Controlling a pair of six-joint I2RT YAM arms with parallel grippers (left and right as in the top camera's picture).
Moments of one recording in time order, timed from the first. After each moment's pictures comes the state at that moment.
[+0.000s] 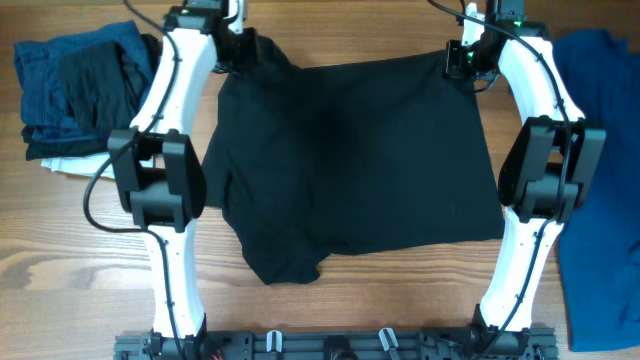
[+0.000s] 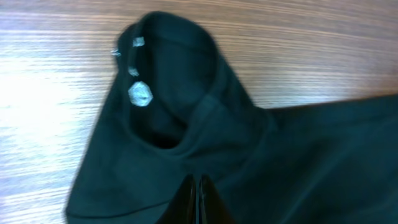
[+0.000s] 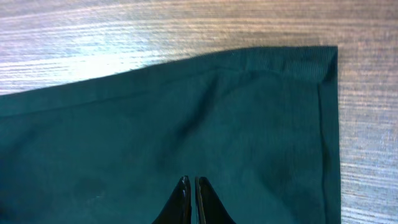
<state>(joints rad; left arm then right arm) -0.14 2.35 2.14 -0.91 0.16 -0.20 -0.06 2.36 2.00 -0.83 -0.26 0.02</state>
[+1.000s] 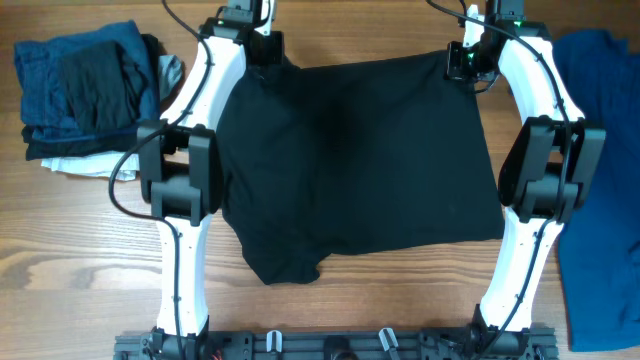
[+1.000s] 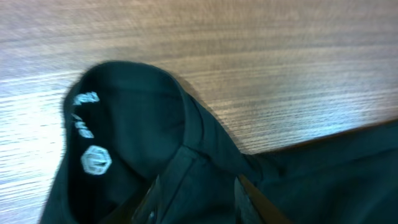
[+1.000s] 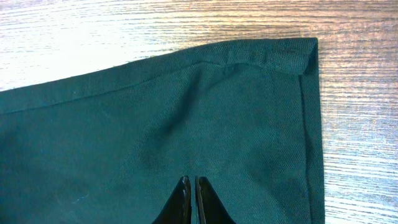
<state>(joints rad) -0.21 2.44 2.13 -0.71 0.08 -0.13 -0.06 2.36 2.00 -0.84 -0.22 0.02</state>
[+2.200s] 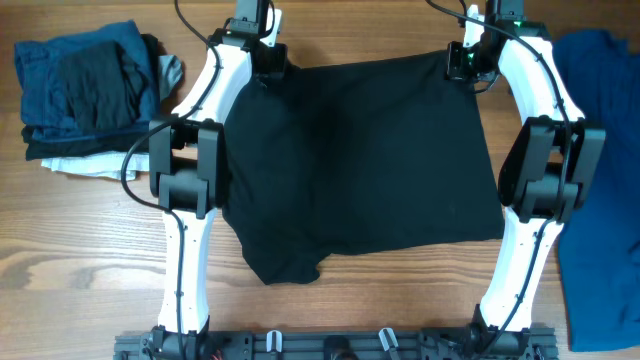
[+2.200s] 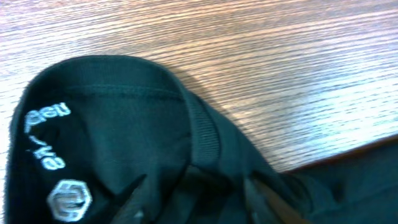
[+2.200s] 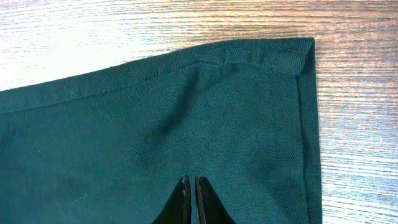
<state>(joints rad) -0.21 2.52 2.13 -0.64 0.07 -0.03 -0.06 2.36 2.00 -0.84 -0.22 0.02</state>
